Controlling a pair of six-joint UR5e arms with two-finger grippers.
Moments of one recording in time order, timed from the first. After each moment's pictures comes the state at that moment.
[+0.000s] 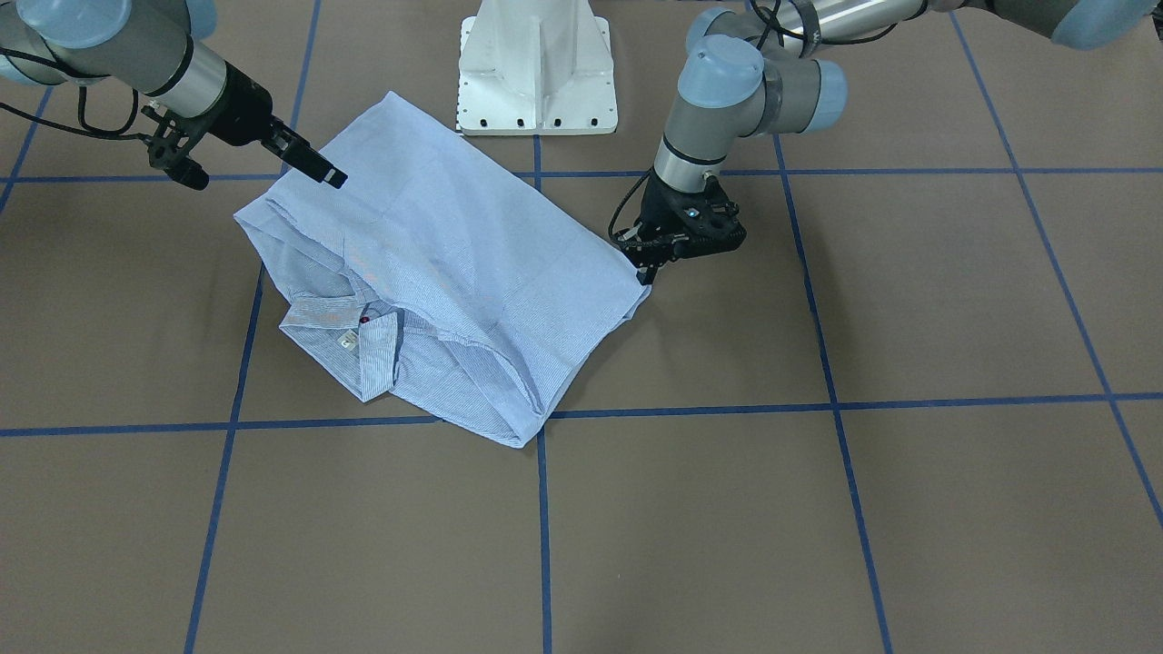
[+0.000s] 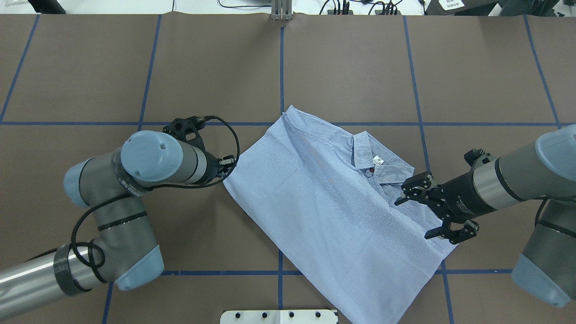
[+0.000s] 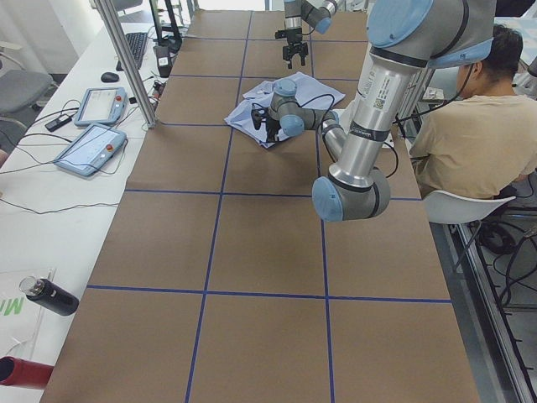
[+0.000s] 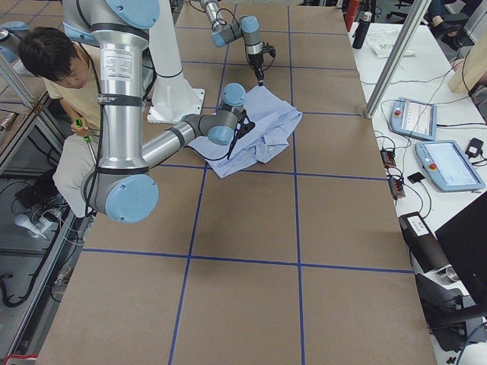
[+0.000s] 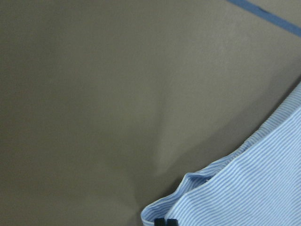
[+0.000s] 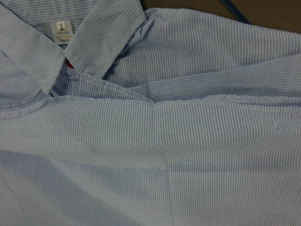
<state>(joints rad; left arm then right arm) -0.52 -2.07 -1.71 -1.90 -1.72 -1.57 0.64 -1.59 2.03 -0.92 2.26 2.11</state>
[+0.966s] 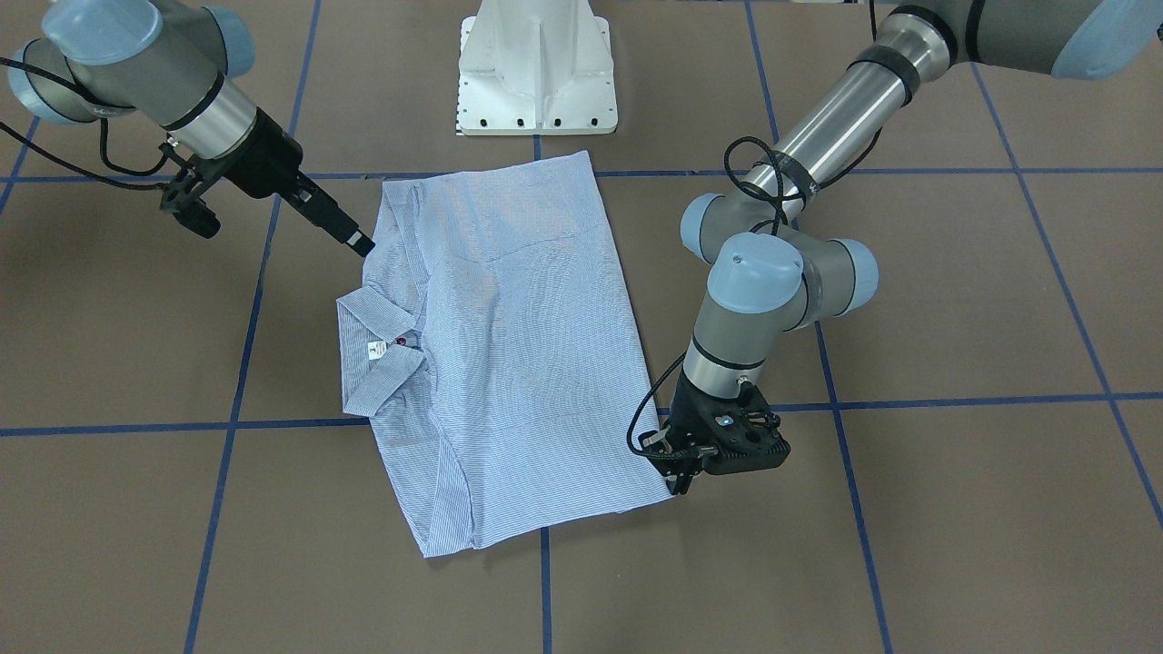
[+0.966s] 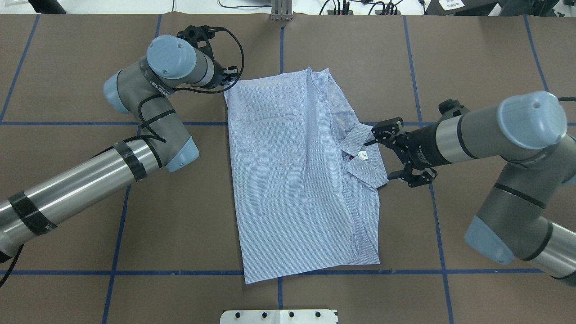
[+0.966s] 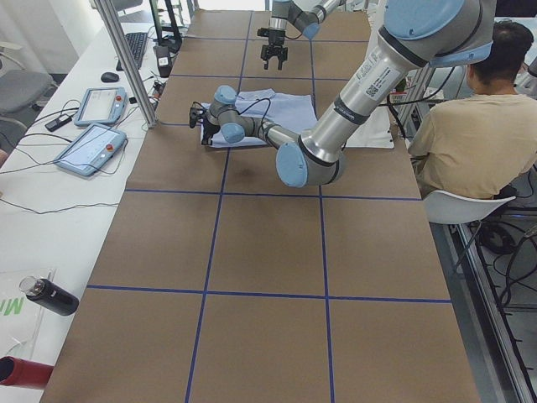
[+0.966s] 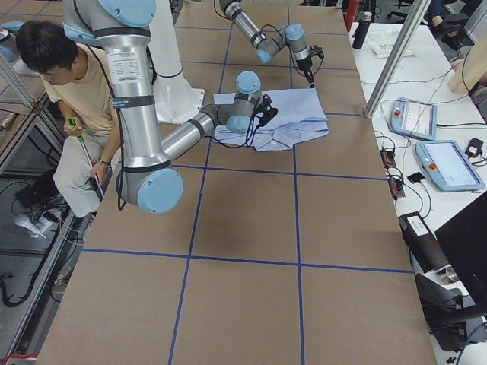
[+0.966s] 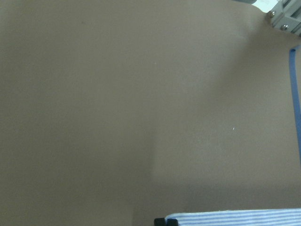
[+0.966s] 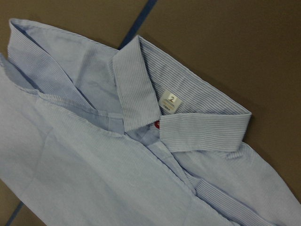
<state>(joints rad) -0.75 -2.39 -1.07 -2.28 -1.72 -1.27 0.68 -1.35 1.90 -0.92 2.01 2.11</state>
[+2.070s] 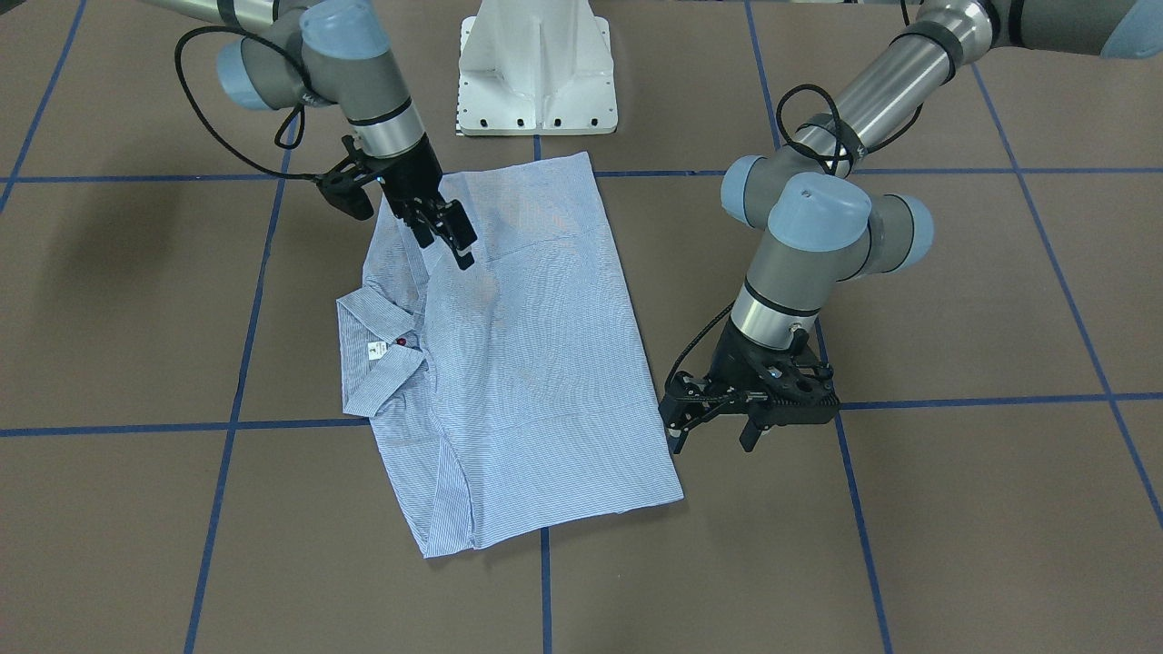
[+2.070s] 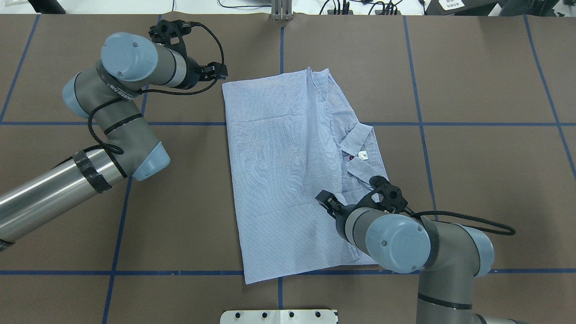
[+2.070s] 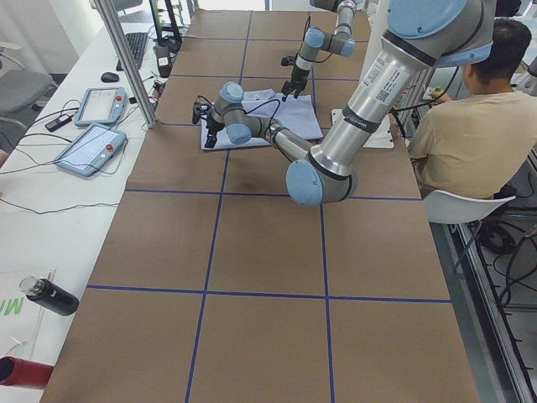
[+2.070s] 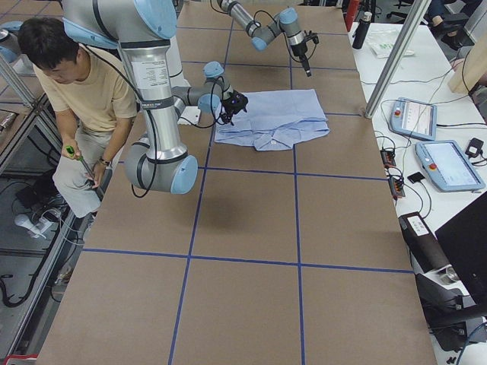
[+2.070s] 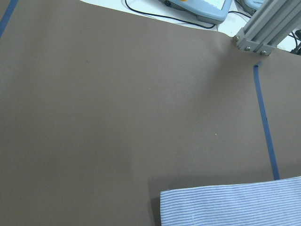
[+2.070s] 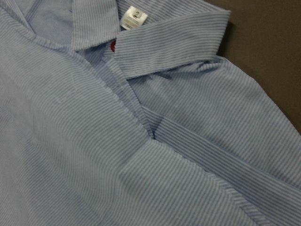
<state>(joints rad) -0.78 -2.23 -1.34 -2.24 -1.75 -1.24 0.23 -1.26 1.96 -1.34 1.43 2.19</state>
